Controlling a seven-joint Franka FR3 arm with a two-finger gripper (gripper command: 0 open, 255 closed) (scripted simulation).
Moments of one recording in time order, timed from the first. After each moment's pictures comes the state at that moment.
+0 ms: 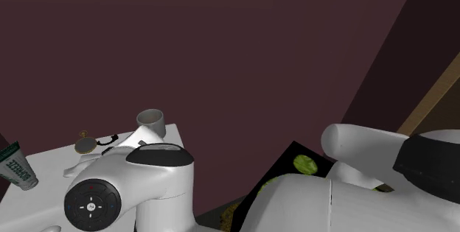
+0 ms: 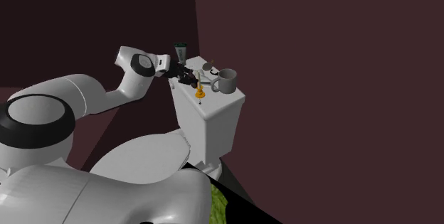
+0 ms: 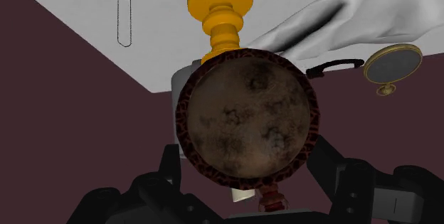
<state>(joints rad) -1.08 -1.05 1.76 -1.94 0.06 2.40 1.48</state>
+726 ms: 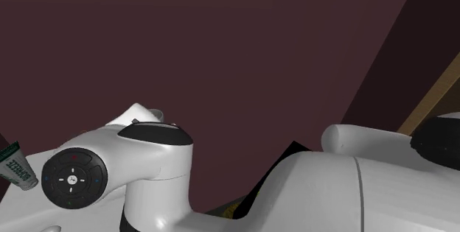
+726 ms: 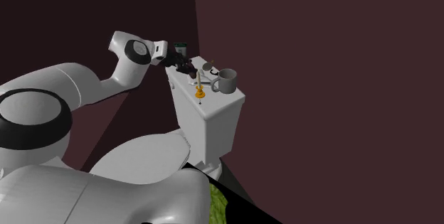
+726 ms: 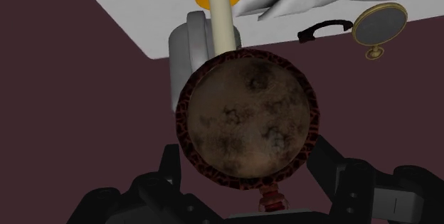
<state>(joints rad) -1.05 -1.00 1.67 -1.91 0.03 2.33 1.42</state>
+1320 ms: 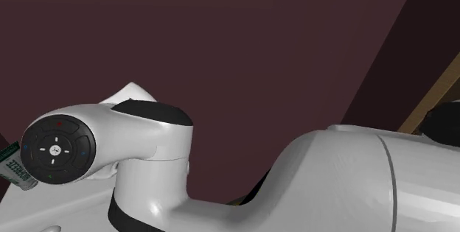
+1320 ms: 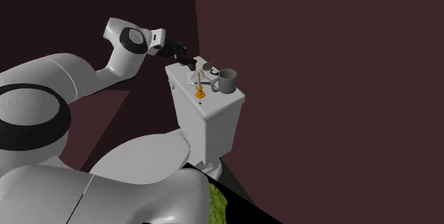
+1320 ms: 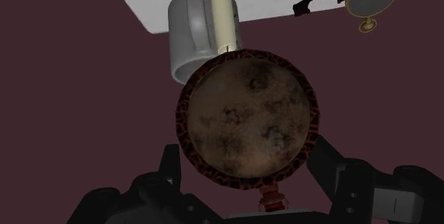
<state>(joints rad) -1.03 -0.96 1.61 -1.87 0.01 2.27 1.38</state>
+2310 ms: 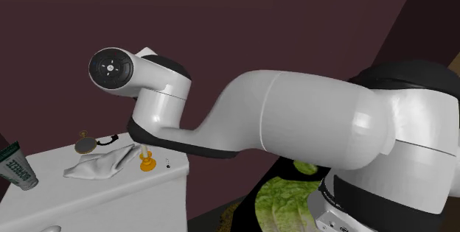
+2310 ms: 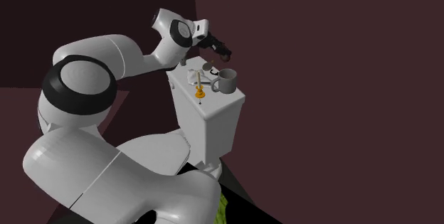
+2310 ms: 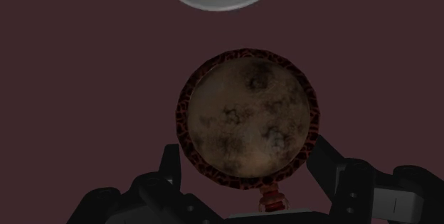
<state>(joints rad) -1.36 -0.89 1.68 -1.82 -0.01 2.48 1.23</state>
